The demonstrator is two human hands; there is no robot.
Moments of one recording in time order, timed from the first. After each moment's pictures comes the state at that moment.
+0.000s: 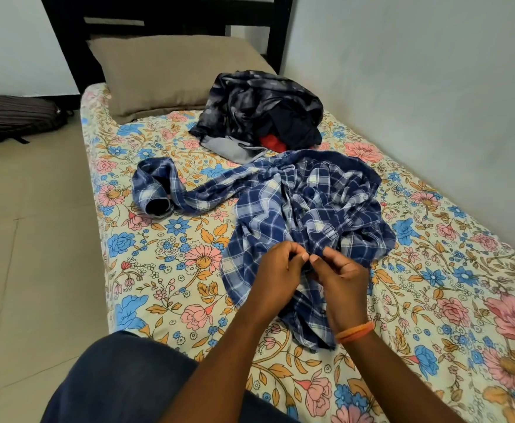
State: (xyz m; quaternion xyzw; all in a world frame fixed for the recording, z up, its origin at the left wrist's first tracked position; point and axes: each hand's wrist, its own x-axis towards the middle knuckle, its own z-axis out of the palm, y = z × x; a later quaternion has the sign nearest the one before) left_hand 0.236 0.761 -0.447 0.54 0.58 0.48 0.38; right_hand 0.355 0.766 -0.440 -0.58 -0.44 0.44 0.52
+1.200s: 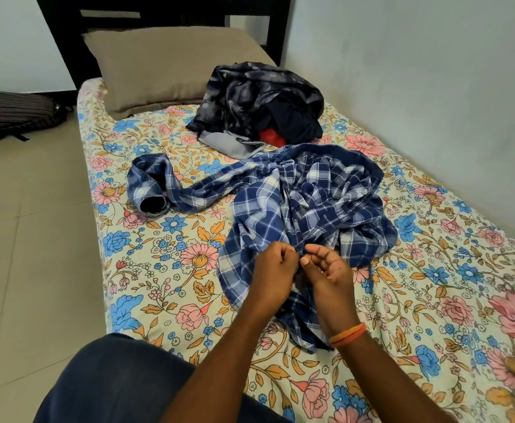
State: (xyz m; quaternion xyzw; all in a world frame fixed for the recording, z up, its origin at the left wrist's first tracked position) left_hand 0.242 0.763 -0.442 0.46 0.64 0.45 0.41; right_hand 0.352 0.768 -0.449 -0.53 -0.46 0.52 0.49
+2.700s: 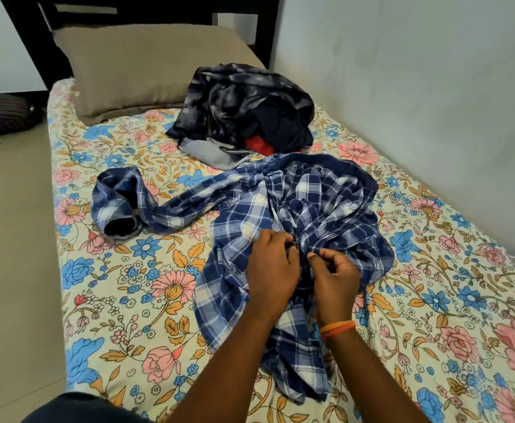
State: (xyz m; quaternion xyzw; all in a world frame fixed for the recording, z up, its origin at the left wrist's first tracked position) left_hand 0.261 0.847 -0.465 0.56 0.70 0.42 0.18; right_hand 0.360 0.850 -0.474 -0.63 -0.43 0.35 0.55
